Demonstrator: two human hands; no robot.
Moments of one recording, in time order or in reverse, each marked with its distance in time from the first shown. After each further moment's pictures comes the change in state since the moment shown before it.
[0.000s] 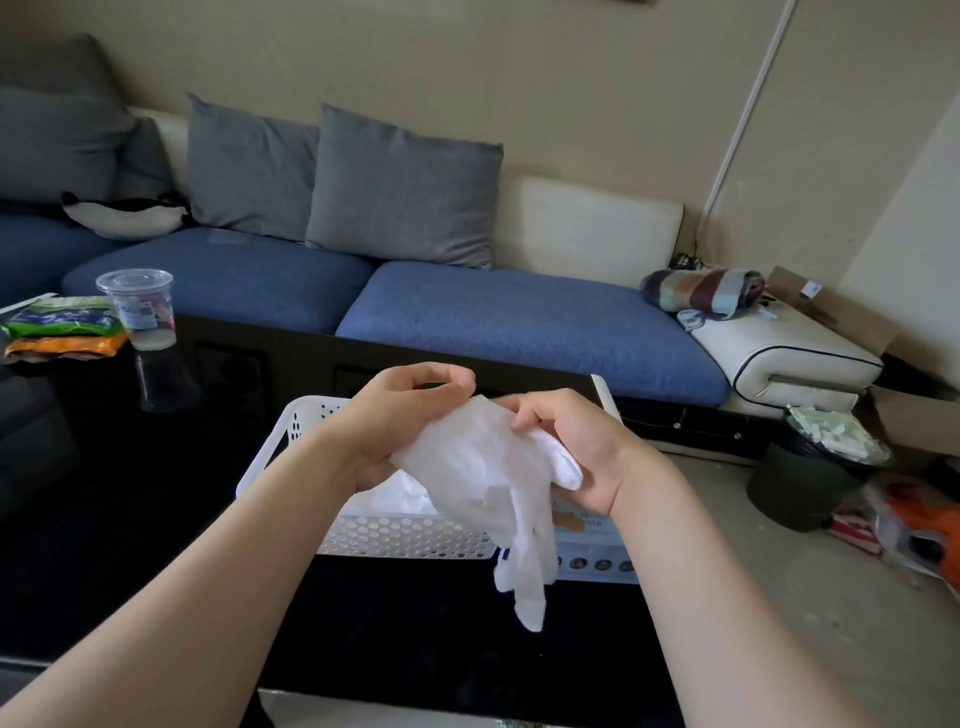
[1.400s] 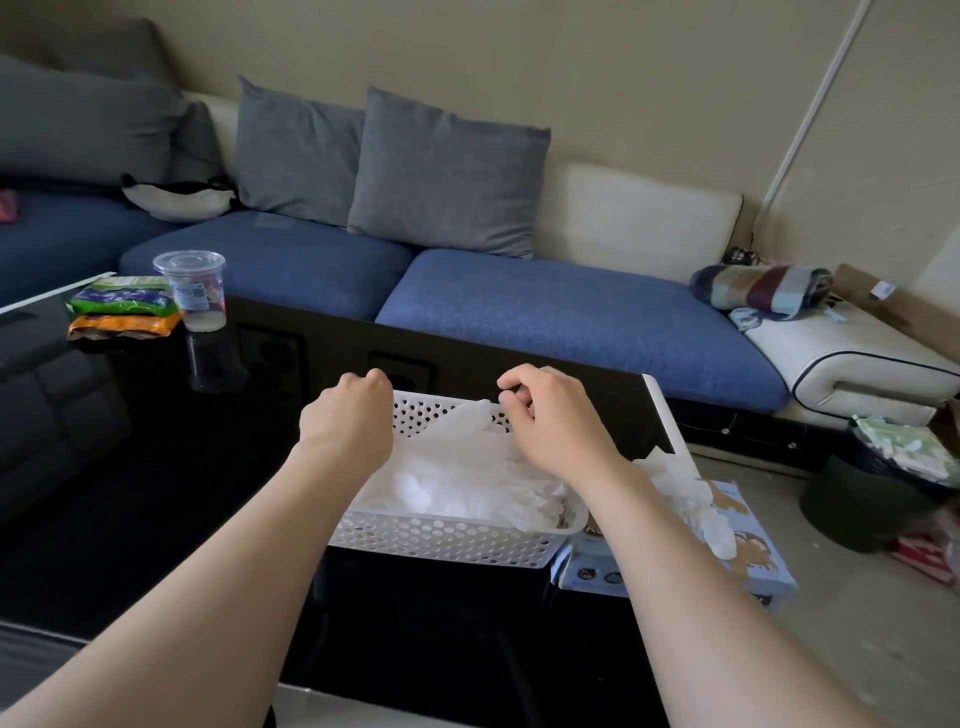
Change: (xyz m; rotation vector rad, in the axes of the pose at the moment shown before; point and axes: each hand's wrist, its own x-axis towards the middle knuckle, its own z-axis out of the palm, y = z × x) left_hand 0.027 -0.042 -0.082 1.408 0.562 -0.069; right_hand 0.092 0.028 0.026 -1.118 0.512 -0.476
